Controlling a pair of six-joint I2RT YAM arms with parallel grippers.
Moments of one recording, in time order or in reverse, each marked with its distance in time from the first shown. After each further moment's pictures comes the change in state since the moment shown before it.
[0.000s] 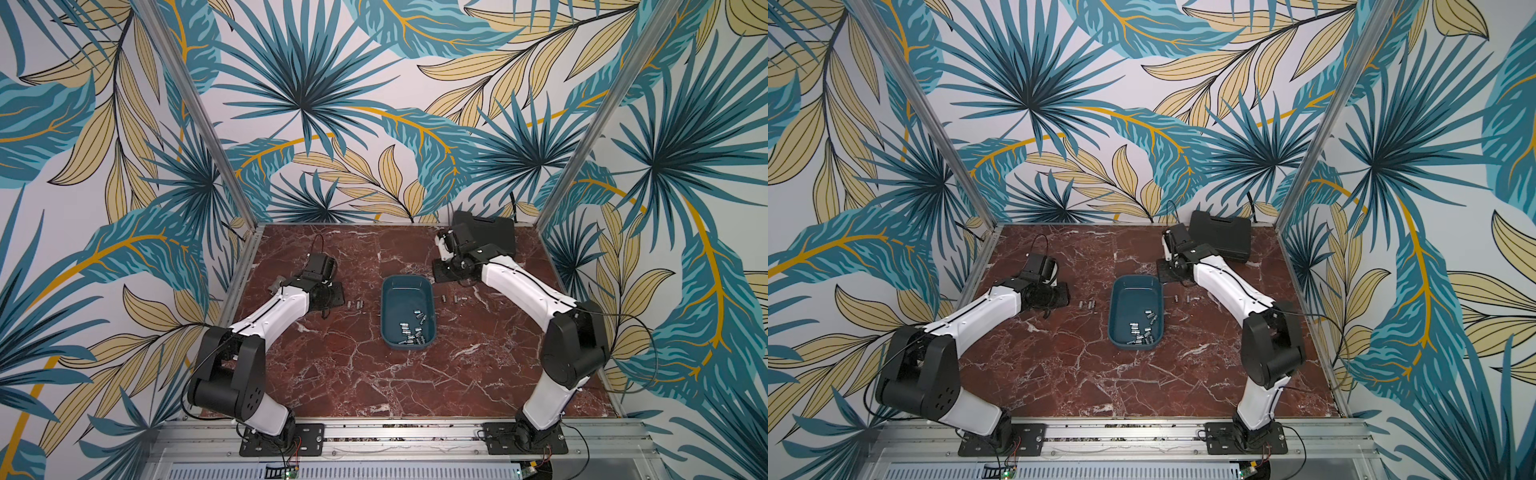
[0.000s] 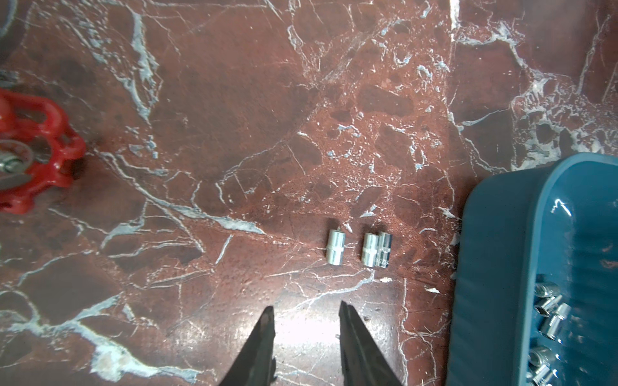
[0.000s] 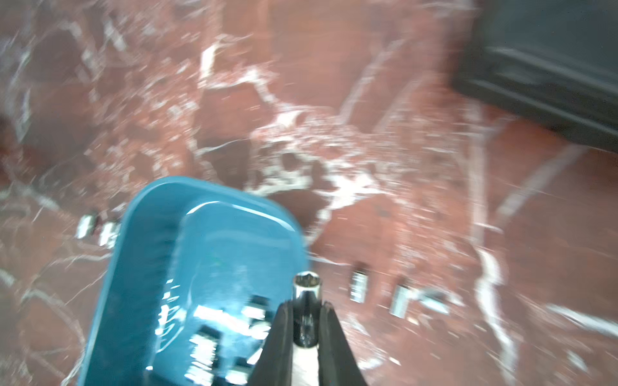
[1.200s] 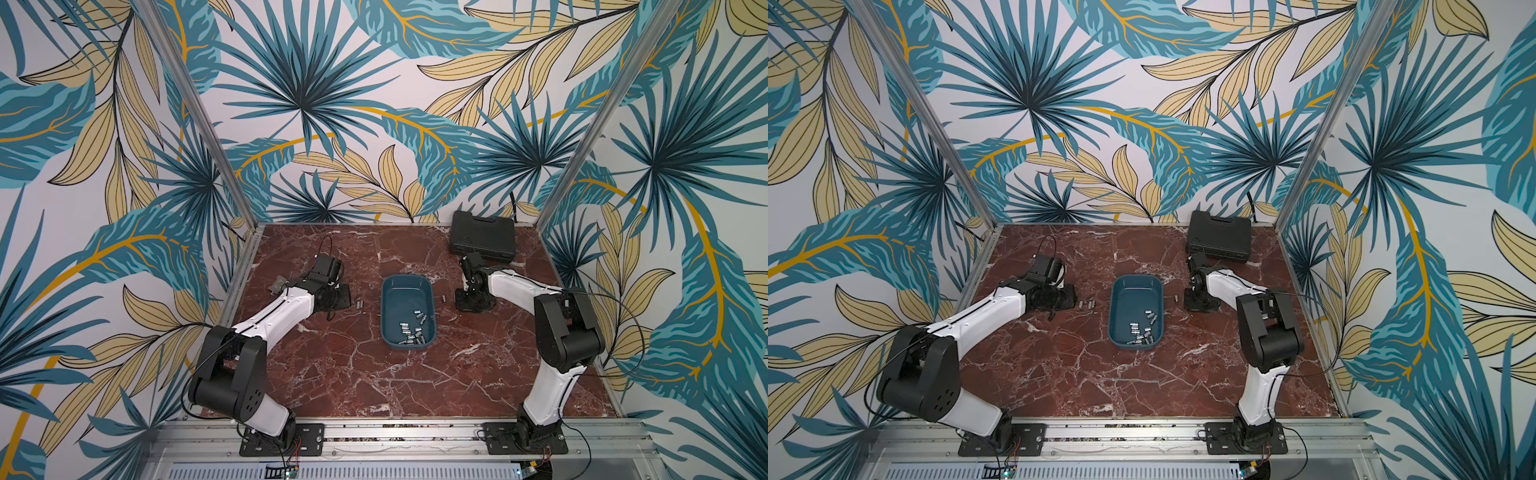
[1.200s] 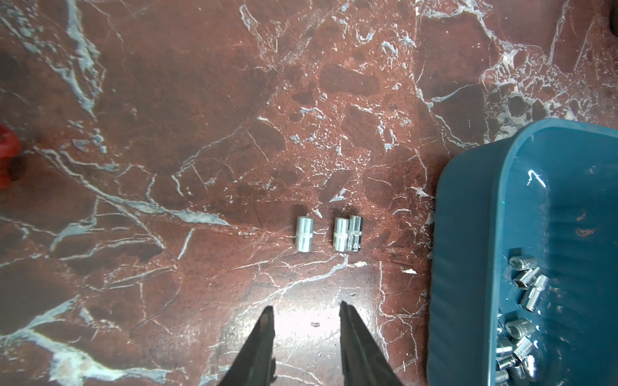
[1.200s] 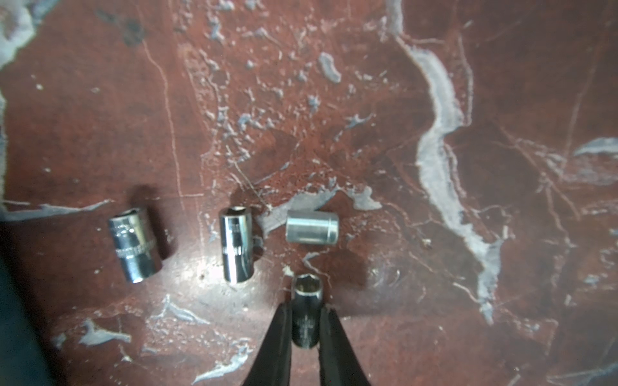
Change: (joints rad) left arm -0.062 0.000 0.000 0.001 0.017 0.003; right arm -0.136 0.125 -0.250 0.017 0.028 0.070
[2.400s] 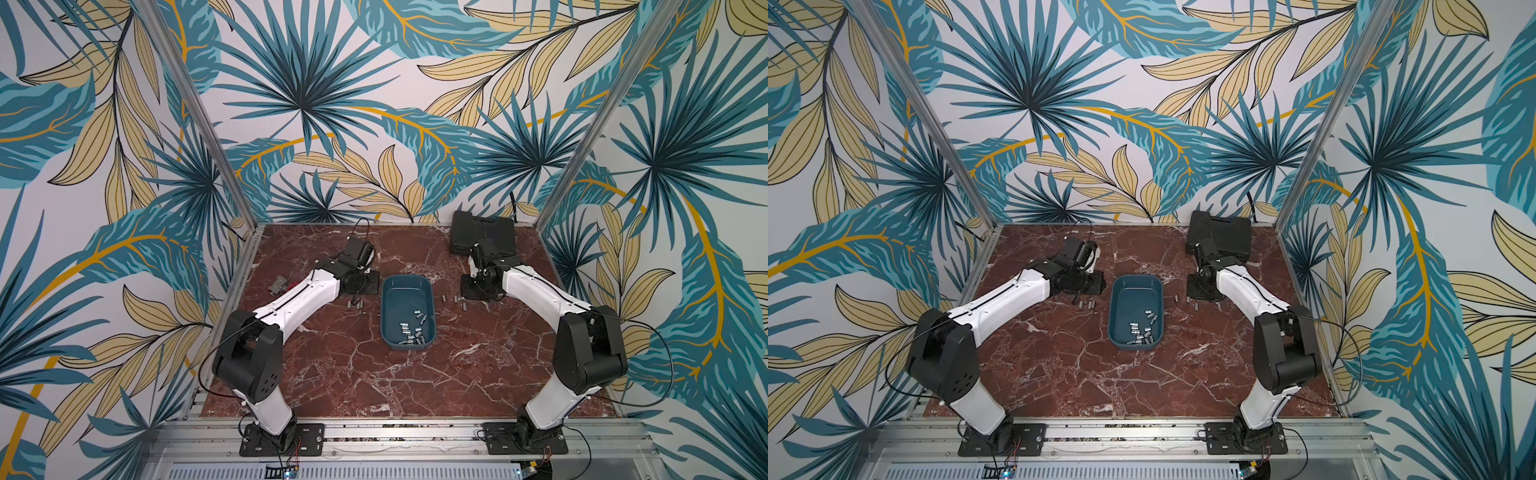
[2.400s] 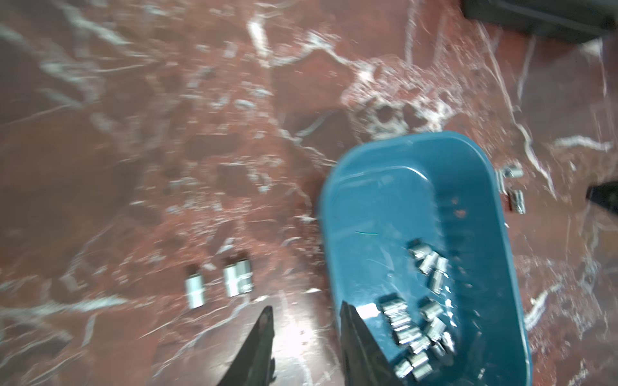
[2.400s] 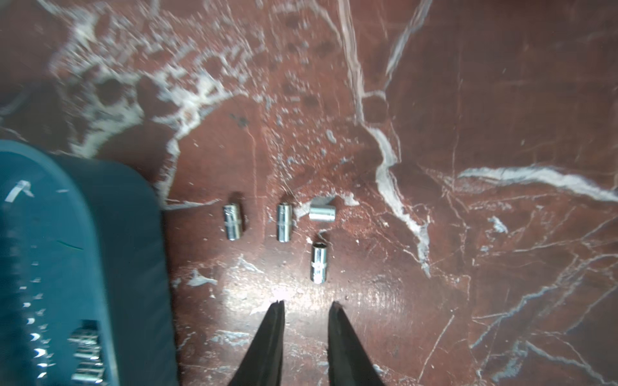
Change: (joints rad) left arm -0.212 0.185 0.346 -0.106 0.008 0.092; right arm -0.009 -0.172 0.075 -0.074 -0.027 0.002
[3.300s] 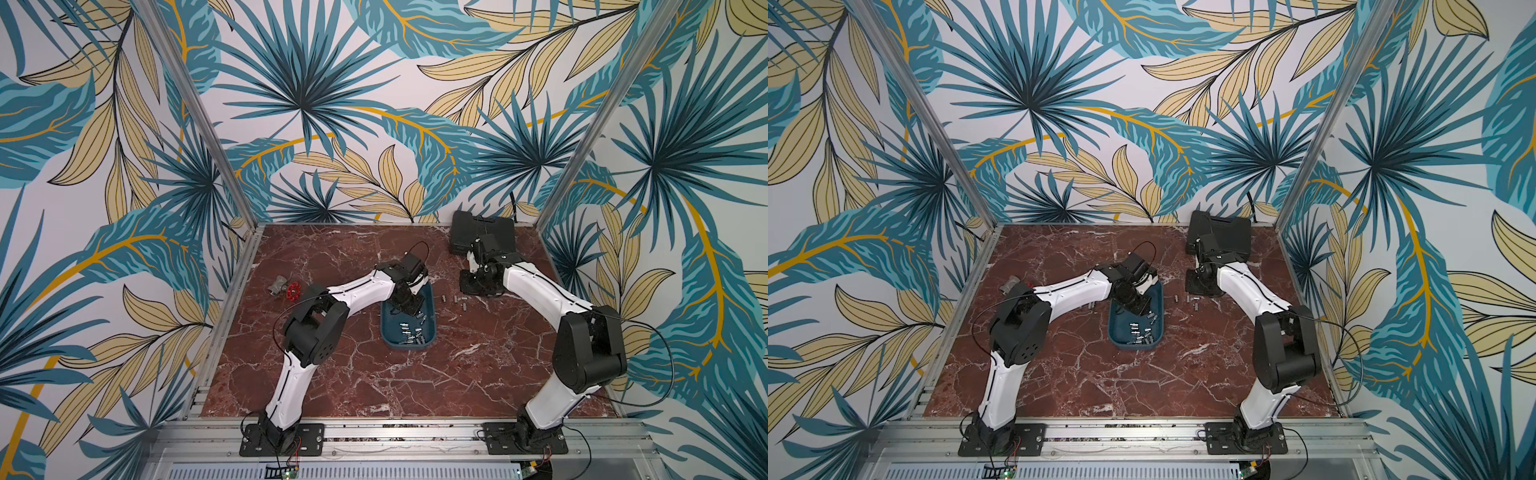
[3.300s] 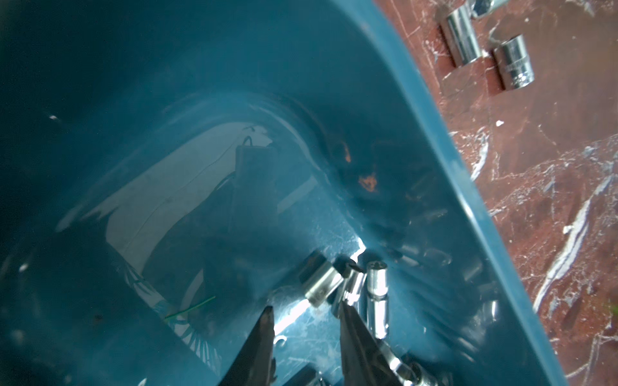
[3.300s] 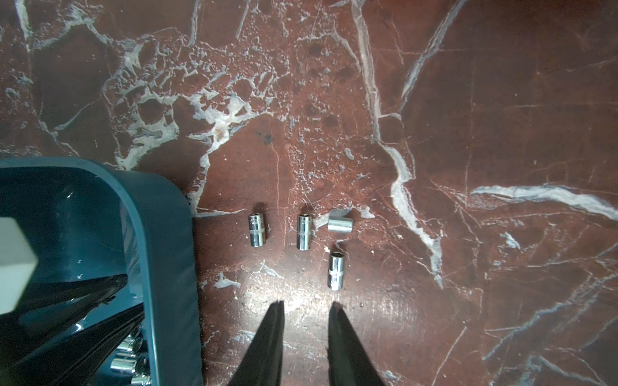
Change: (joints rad) left arm -0.191 0.420 0.284 -0.058 0.127 0.197; right arm -0.004 0.018 0.030 -0.003 -0.044 0.000
